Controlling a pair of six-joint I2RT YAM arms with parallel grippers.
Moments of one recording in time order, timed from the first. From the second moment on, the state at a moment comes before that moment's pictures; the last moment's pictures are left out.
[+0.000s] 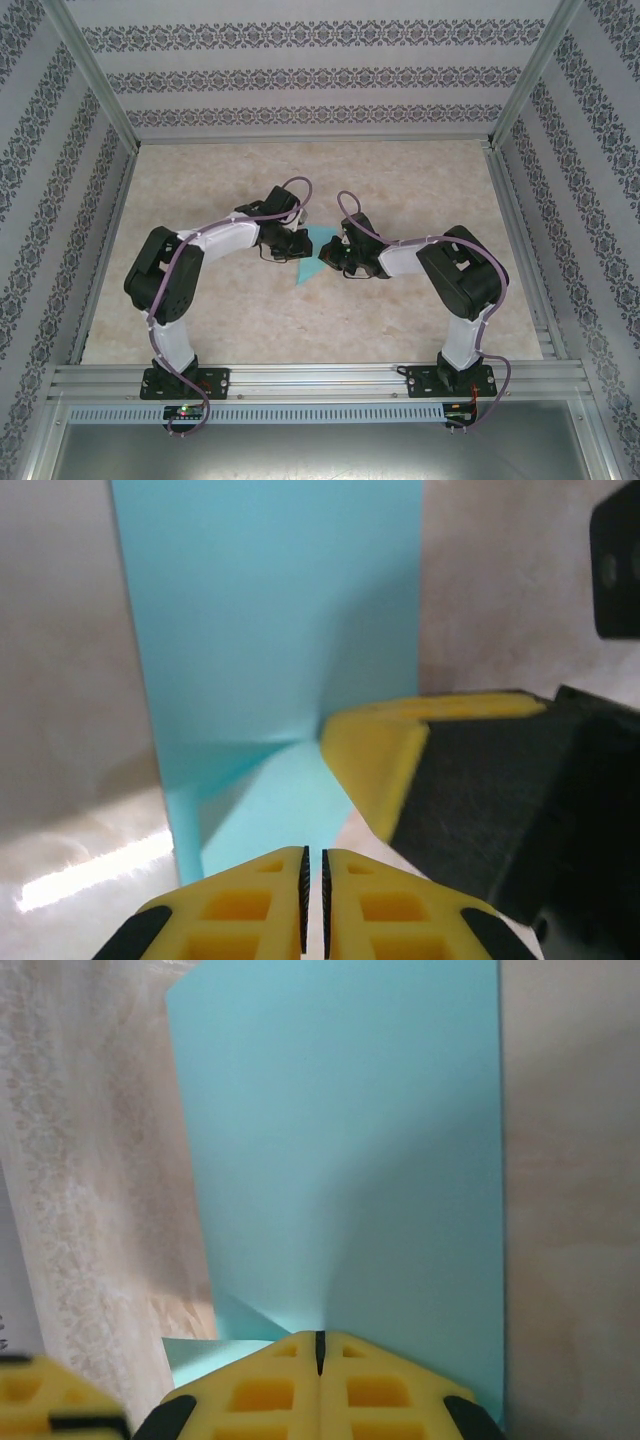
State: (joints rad) left arm -0.51 1.82 1.17 -0.48 0.41 -0.57; right arm 0.58 1.86 0.82 0.24 -0.35 1.06
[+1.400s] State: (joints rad) left arm -0.53 1.84 1.04 -0.39 0.42 -0.73; right arm 0.58 1.87 0.81 0.28 -0.34 1.10
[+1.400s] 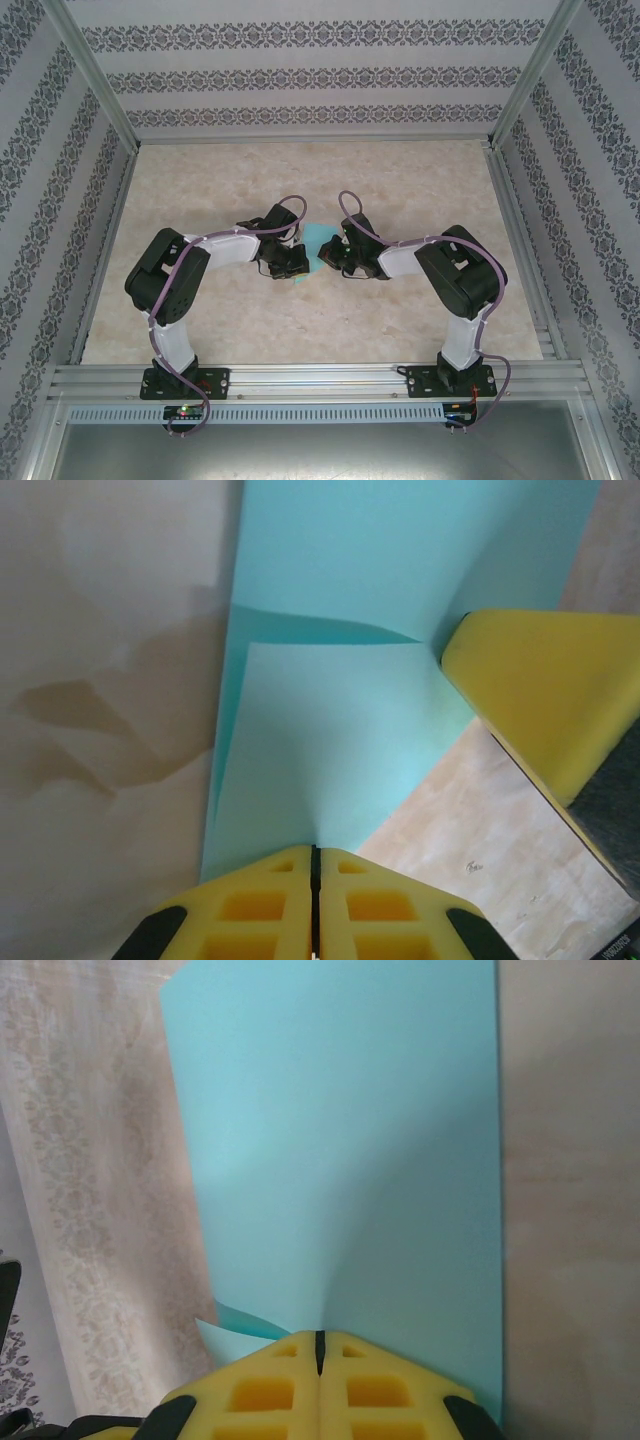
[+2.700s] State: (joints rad) left arm -0.56 1.78 0.96 -0.36 0.45 -0.72; right arm 0.58 1.87 0.80 0.29 -0.34 1.10
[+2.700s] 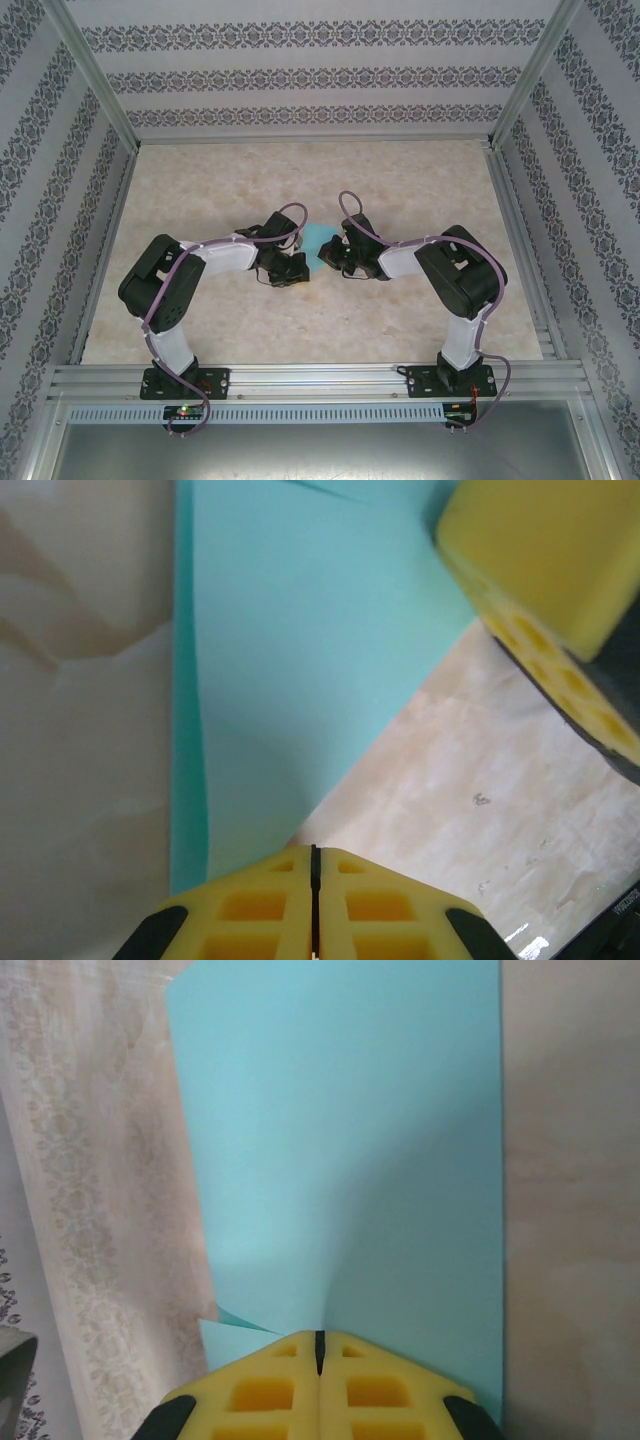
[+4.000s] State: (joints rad) left arm -0.54 1.76 0.92 -0.31 0.37 -0.74; right arm 0.58 1.87 0.80 0.29 -0.34 1.10
